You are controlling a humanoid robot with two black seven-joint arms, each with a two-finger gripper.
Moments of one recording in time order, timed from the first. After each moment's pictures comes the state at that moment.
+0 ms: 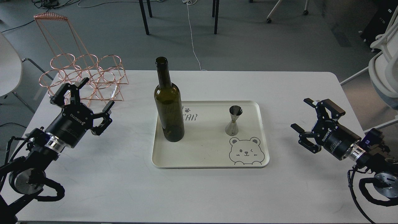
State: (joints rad) left arm -0.24 0.64 -0.77 -1.22 0.07 -0.49 -0.49; right arm 0.44 -0.78 0.40 1.18 -0.27 0.39 0.49
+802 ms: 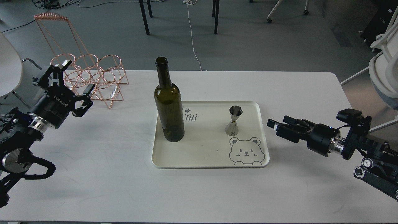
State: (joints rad) left arm -0.40 0.66 -0.79 -1.01 0.16 -0.49 -0.49; right arm 0.56 -0.73 0.37 1.18 -1.53 -0.12 0.49
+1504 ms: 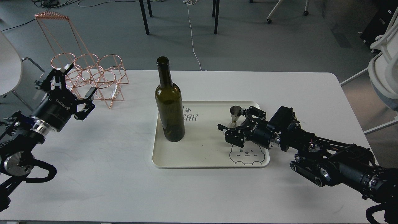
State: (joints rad) left arm -0.38 0.66 -0.79 -1.02 0.15 -0.49 -0.49; right arm 0.75 -0.19 0.14 0.64 -1.86 -0.49 0.49
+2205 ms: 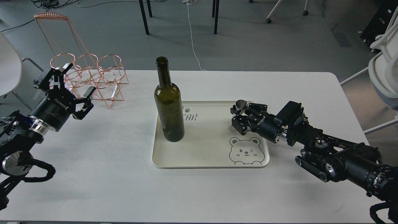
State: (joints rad) left arm -0.38 0.67 -0.79 -1.02 0.16 -0.49 -0.49; right arm 0.75 -0.26 0.24 0.67 -1.81 -0.49 0.49
